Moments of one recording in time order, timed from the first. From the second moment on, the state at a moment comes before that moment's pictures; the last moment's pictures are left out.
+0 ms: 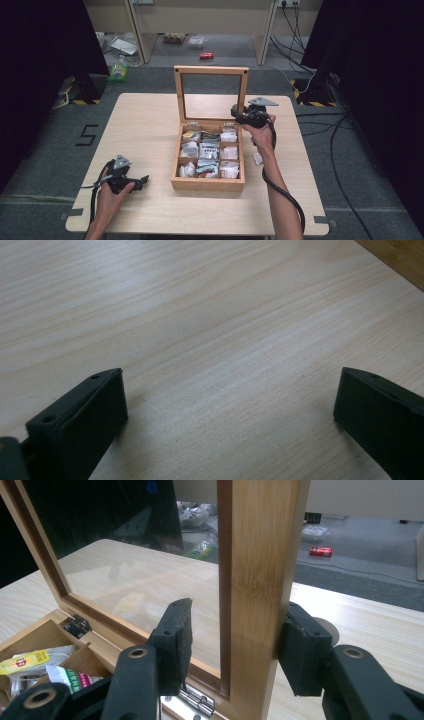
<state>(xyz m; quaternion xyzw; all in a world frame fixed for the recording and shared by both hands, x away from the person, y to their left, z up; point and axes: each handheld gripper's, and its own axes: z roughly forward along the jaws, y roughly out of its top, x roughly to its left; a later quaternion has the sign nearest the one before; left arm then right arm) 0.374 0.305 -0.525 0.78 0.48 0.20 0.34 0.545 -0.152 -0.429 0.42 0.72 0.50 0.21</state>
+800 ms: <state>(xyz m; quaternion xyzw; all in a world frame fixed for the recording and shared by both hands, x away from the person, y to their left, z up) 0.374 0.305 -0.525 0.78 0.48 0.20 0.34 0.513 -0.160 -0.420 0.42 0.71 0.52 0.21</state>
